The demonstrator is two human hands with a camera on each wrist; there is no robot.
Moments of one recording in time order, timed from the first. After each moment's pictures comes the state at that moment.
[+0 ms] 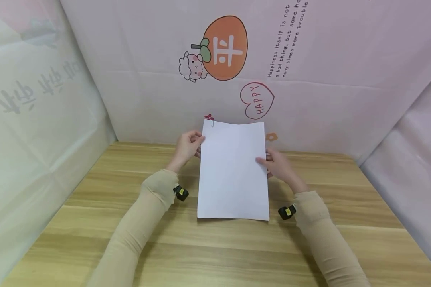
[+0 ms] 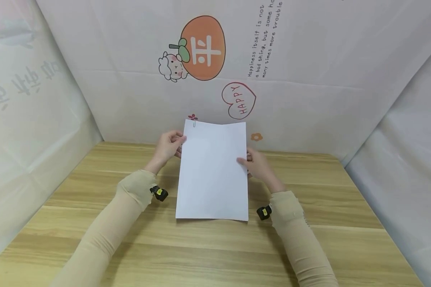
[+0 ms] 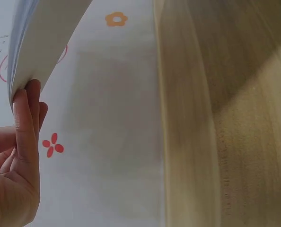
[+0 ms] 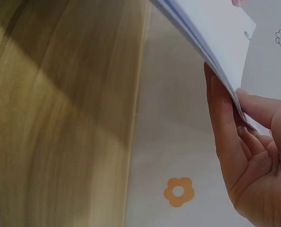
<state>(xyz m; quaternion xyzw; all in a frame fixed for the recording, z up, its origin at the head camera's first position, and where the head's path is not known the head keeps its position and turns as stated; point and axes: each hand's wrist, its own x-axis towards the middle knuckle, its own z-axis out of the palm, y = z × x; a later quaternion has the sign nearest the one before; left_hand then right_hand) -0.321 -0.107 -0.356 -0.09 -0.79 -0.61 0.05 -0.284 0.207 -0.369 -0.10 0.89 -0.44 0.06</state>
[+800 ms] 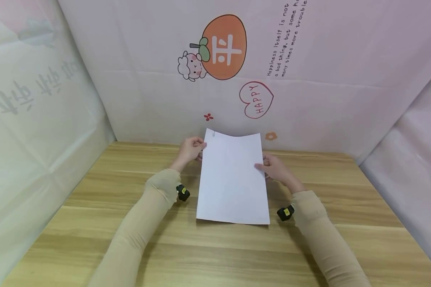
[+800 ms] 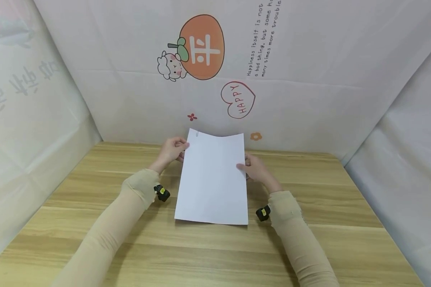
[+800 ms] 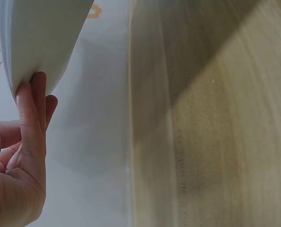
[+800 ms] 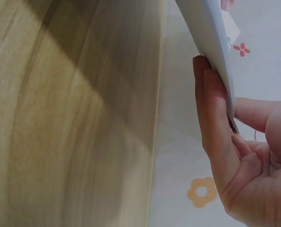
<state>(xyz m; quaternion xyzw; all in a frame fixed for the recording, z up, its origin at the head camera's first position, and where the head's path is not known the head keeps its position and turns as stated) -0.337 -0.104 -0.380 -0.06 -0.81 -0.59 -0.03 -0.283 0.210 -0.383 -0.10 0.88 -0.44 0.12</state>
